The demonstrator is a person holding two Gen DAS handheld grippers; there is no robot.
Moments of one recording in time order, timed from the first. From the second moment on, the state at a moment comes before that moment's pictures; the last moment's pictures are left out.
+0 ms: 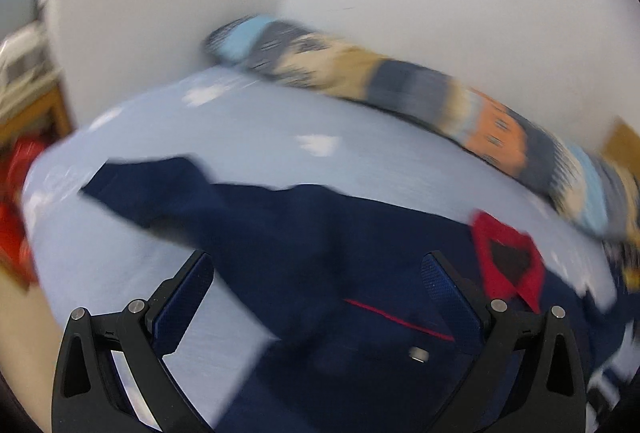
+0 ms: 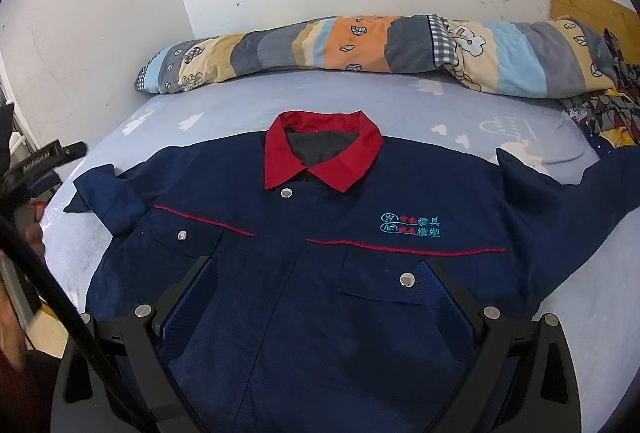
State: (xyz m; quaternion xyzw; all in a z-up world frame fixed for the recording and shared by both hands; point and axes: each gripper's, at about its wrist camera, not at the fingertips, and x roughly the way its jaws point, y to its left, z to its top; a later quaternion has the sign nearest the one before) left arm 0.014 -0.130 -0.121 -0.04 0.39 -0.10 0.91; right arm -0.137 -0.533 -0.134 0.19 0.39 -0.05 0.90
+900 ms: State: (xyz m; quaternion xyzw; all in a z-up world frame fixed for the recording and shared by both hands) left arm 0.162 0.206 -0.267 -0.48 0.45 -0.02 0.76; right arm -0.121 -0.524 -0.150 0.18 0.41 -0.03 0.89
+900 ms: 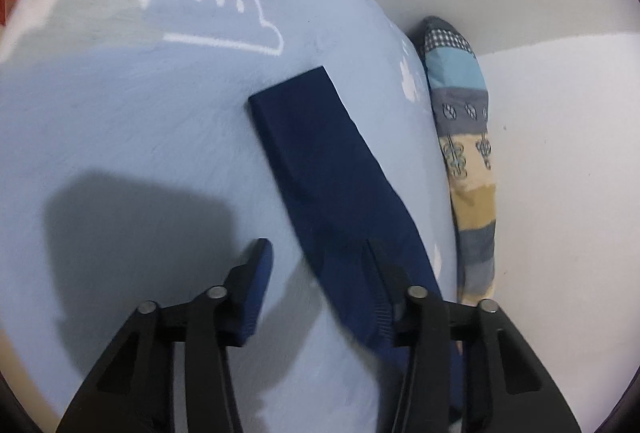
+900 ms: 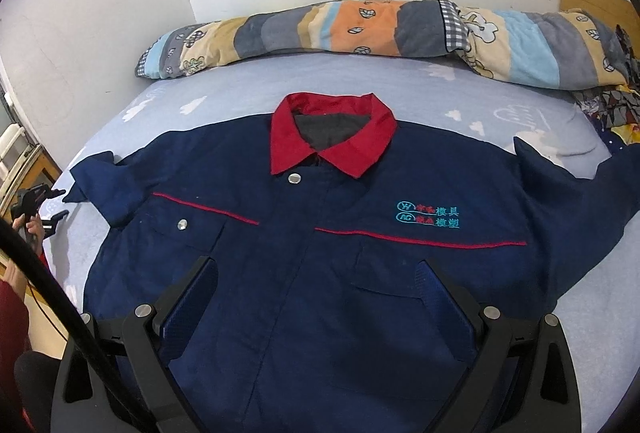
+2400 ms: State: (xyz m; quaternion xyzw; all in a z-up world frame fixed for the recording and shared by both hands) left arm 0.018 -0.311 0.009 -0.16 0.37 -0.49 0.77; right arm -0.193 -0.626 -0.104 0.28 0.29 -0.18 0.90
